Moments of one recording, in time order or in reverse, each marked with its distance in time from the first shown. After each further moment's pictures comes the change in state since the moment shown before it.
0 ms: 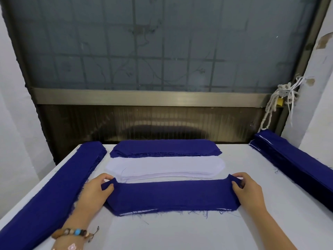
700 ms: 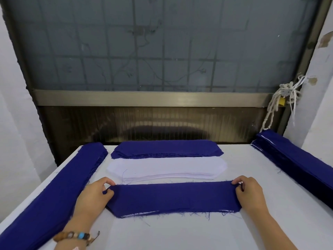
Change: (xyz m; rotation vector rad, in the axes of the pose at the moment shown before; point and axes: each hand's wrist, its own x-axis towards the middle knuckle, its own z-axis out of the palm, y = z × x) left_hand -0.003 -0.002 -0.004 0.269 0.005 -0.026; right_hand 0.001 -0.001 0.005 -0.157 0.040 -0.044
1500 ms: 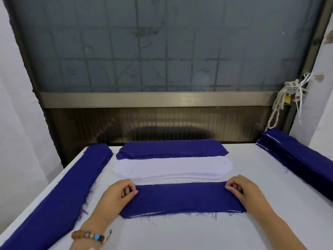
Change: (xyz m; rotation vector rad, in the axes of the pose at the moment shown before) left_hand -0.005 0.014 0.015 -0.227 -0.138 0.254; right_hand -0.007 -0.006 -0.002 -0.061 -0.232 -0.374
